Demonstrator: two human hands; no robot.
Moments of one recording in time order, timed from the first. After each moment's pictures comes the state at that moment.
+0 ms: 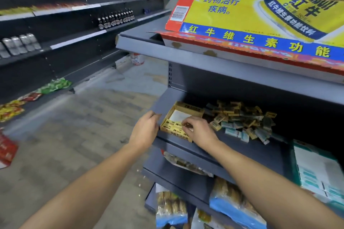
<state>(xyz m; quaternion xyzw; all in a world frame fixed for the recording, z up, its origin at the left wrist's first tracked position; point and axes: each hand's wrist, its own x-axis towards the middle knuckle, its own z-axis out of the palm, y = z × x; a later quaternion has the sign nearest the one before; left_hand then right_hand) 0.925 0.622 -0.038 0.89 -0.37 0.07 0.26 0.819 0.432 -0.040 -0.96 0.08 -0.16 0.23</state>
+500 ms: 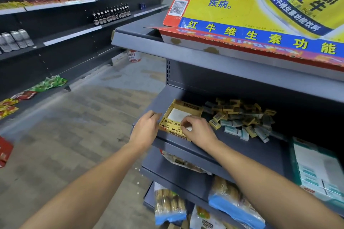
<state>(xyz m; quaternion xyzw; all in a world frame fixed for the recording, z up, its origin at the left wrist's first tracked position) 0.926 0.614 -0.042 0.89 -0.37 0.07 0.27 0.821 0.433 -0.043 -0.95 0.11 -0.16 0.24</state>
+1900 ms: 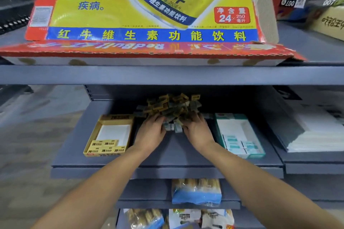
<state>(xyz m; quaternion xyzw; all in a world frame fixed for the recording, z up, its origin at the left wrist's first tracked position) 0.830 0.424 -0.044 0.78 -0.58 0.01 0.24 0.683 0.312 -0.058 -0.92 0.35 -0.19 0.02</state>
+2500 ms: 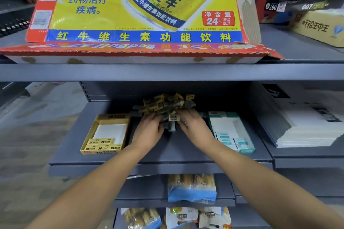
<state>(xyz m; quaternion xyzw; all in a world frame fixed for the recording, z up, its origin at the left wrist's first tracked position) 0.816 0.429 -0.037 0.78 -0.57 0.02 0.25 0.656 0.321 -0.033 -0.91 0.21 -0.33 0.10</state>
